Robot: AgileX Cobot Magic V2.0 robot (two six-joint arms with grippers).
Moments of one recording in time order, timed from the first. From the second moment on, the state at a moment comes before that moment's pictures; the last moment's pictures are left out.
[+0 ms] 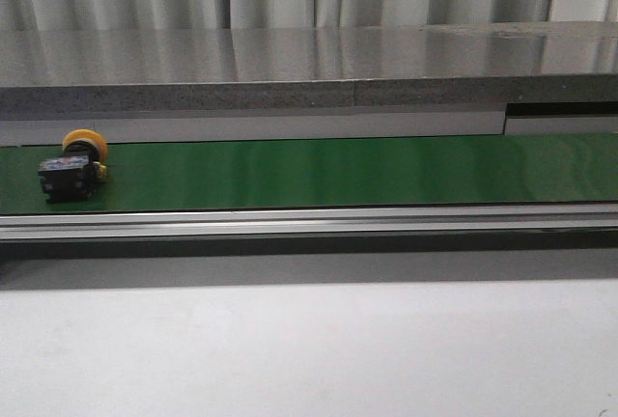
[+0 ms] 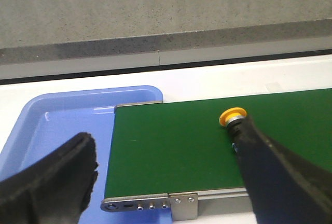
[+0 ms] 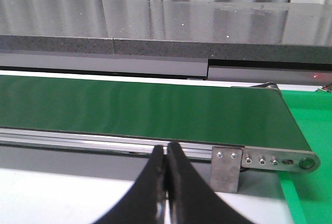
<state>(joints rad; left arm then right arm) 0.02 0.65 -0.54 -0.14 0.32 0.21 0.09 -0.01 0.03 0.11 0.12 -0.10</state>
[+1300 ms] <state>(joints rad) 0.02 0.20 -0.34 -0.16 0.40 0.21 0.09 -0.01 0.03 0.11 0.12 -0.10</state>
